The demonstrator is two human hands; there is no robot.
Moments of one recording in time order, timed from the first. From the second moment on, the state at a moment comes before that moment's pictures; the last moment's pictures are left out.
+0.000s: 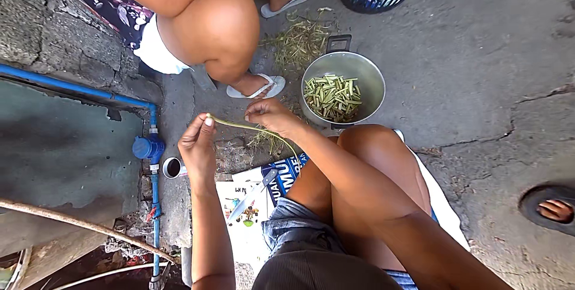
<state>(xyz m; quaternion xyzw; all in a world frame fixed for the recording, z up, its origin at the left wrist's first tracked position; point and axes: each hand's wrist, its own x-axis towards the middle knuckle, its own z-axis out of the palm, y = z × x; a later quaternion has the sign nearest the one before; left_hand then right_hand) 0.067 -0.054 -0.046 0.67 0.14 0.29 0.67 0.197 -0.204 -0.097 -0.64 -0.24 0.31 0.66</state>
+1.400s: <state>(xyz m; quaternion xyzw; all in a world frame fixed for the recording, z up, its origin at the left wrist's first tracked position) 0.045 -0.046 -0.027 0.68 0.07 0.32 0.65 0.143 -0.189 -0.045 -0.65 -0.40 0.02 0.64</state>
